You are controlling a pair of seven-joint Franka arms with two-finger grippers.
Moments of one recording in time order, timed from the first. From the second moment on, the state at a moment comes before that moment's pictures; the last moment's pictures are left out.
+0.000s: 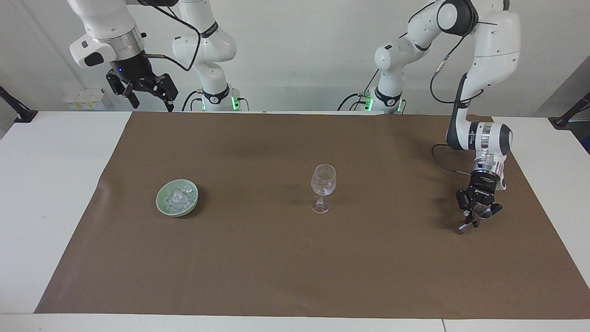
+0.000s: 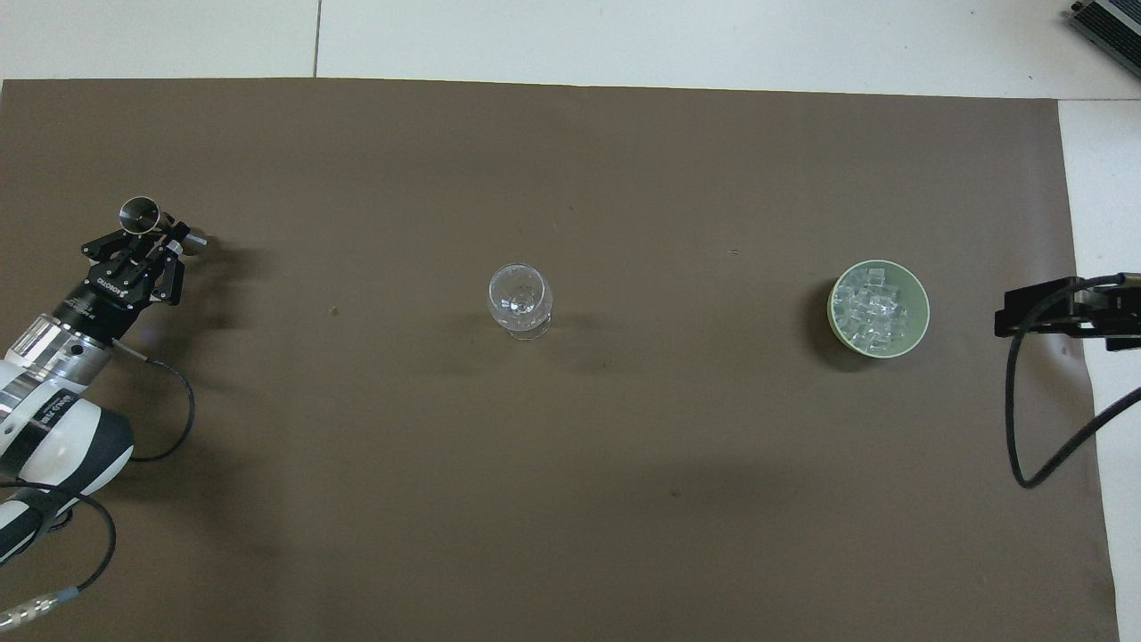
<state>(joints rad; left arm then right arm) 0.43 0.39 -0.12 -2.13 -2.04 2.13 -0.48 0.05 -0.10 -0.05 -1.60 -0.01 1.50 0.15</state>
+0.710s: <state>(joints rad) 0.18 0.18 -0.13 -2.22 -2.16 2.36 -0.48 0.05 -0.10 -0.05 -1.60 -0.01 1.50 0.15</state>
